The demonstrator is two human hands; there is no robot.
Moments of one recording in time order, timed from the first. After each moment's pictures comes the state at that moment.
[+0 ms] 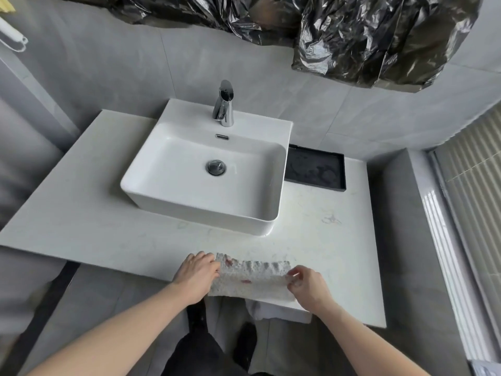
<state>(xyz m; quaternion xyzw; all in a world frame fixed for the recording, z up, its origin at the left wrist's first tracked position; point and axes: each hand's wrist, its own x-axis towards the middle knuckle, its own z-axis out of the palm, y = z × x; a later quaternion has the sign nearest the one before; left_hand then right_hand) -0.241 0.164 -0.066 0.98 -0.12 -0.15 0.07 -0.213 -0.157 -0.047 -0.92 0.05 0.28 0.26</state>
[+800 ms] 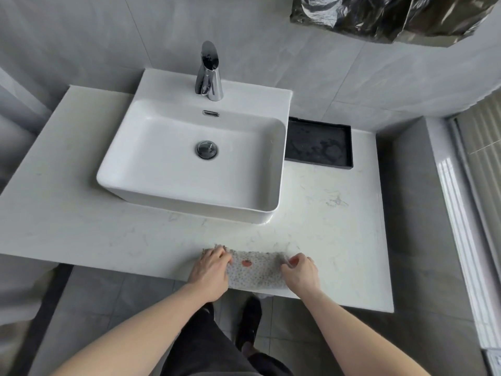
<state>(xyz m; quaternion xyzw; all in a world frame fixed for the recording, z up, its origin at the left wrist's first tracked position) -0.226 0.127 -0.103 0.95 -0.04 -0.25 0.18 -0.196 -0.126 -0.097 -0.89 0.24 0.29 0.27</state>
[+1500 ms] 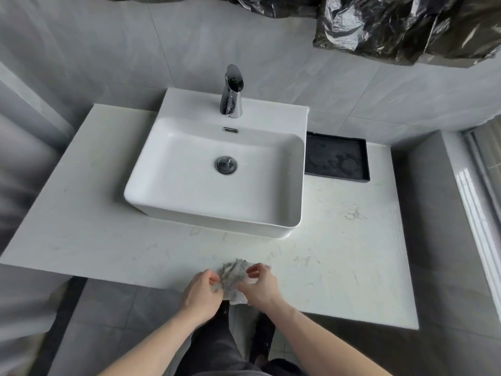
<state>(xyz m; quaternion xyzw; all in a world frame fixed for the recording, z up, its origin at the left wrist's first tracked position) -0.248 0.193 -0.092 0.88 0.22 -0.26 0.32 -0.207 0.016 -0.080 -0.81 0.16 0.35 0.43</state>
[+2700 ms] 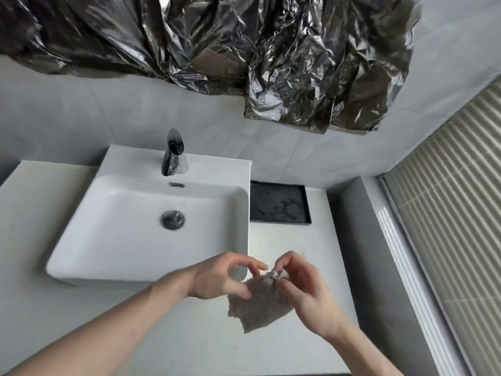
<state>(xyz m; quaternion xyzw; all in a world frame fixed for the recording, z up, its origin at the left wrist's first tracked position) -0.059 0.095 0.100 0.73 -0.21 -0.40 0.51 -0.128 -0.131 0.142 -0.81 -0.01 0.15 0.57</state>
